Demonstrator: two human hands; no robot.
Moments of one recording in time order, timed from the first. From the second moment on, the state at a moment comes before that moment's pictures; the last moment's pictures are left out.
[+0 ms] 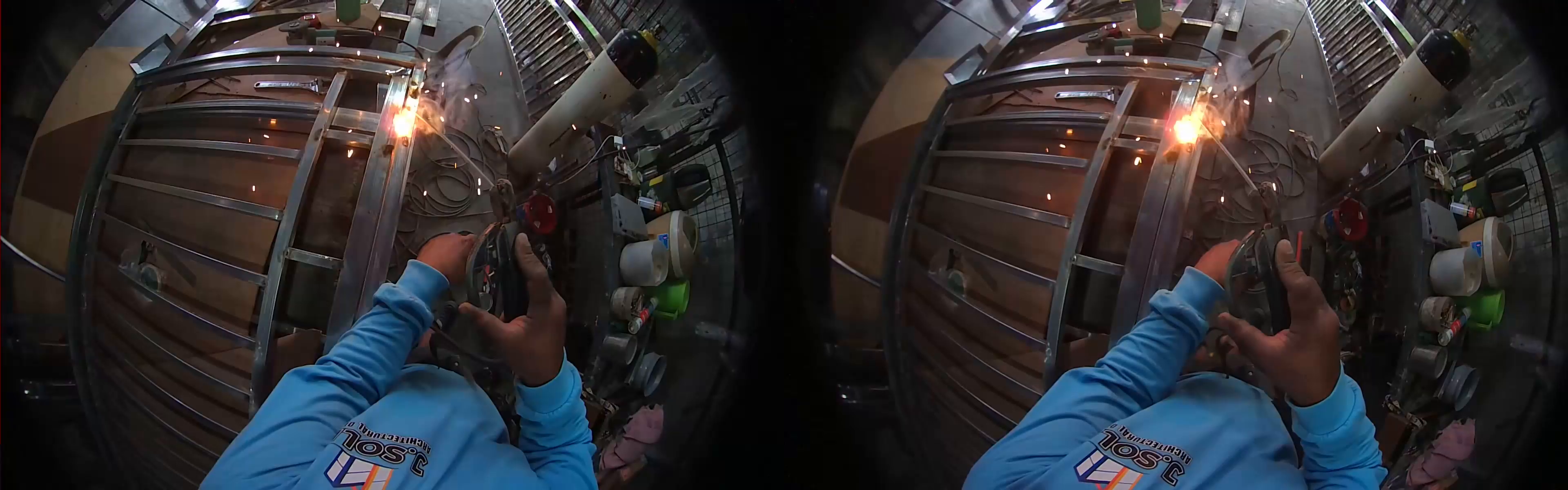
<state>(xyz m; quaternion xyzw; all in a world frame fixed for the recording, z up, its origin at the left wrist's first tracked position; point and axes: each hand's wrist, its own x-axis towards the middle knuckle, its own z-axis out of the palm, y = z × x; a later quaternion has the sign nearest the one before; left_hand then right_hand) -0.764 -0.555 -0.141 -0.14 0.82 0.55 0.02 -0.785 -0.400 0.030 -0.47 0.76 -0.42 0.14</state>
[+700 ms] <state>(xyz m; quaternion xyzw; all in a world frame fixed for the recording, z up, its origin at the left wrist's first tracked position) -0.781 -0.547 -0.194 -0.09 0.84 0.53 -0.11 -0.793 -0.422 0.016 -0.47 0.77 -0.41 0.14</state>
